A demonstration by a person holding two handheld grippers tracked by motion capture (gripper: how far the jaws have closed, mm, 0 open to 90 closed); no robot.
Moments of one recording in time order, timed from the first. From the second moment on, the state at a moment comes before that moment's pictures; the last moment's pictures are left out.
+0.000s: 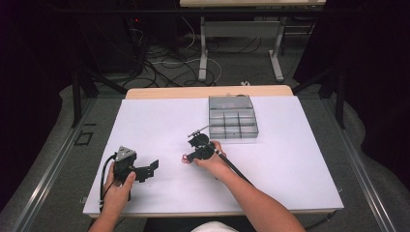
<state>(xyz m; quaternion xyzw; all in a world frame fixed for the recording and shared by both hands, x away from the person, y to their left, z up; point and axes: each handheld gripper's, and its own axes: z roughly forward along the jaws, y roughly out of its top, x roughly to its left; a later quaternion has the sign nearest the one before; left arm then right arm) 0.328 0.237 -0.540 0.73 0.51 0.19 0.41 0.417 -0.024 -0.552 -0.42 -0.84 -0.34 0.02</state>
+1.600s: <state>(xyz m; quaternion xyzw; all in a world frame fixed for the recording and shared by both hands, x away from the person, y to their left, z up) 0.328 0.237 -0.541 0.73 0.51 0.18 0.41 0.424 -0.042 -0.533 -0.44 -0.83 -0.34 -0.03</state>
